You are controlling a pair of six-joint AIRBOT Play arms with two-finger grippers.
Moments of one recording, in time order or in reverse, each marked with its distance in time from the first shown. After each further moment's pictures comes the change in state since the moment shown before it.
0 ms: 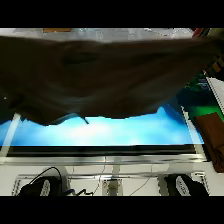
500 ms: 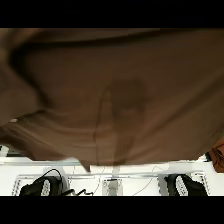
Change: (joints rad) left arm 0.000 0.003 0.012 0.003 -0.013 0.000; right arm 0.001 0.068 0.140 -0.202 -0.043 0.085
